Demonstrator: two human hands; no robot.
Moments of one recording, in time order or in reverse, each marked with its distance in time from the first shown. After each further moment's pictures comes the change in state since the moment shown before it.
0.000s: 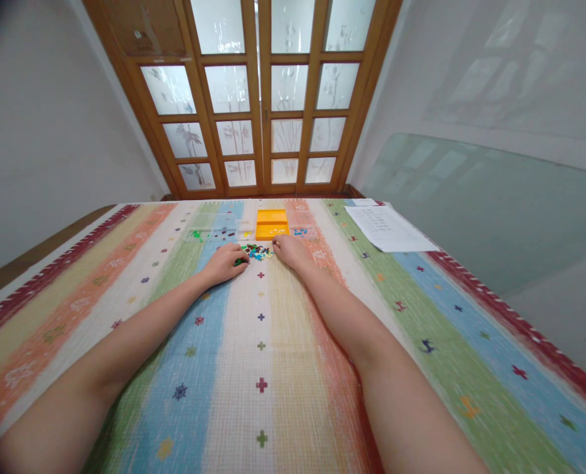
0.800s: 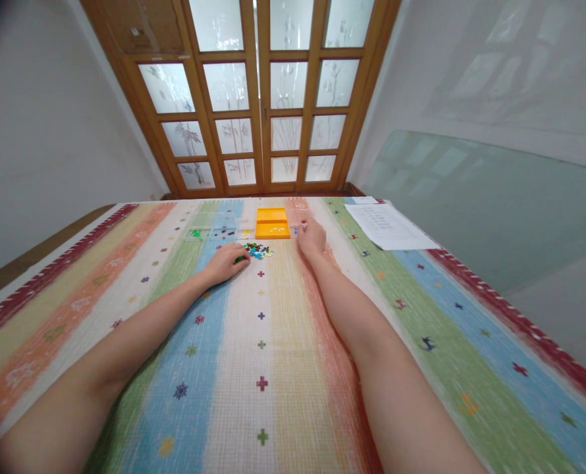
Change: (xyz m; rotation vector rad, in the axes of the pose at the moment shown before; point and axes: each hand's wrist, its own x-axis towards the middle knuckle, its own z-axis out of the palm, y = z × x) left_hand 0.003 0.004 0.001 -0.141 0.027 0.011; right_hand 0.009 0.053 -0.012 0.145 0.427 0.392
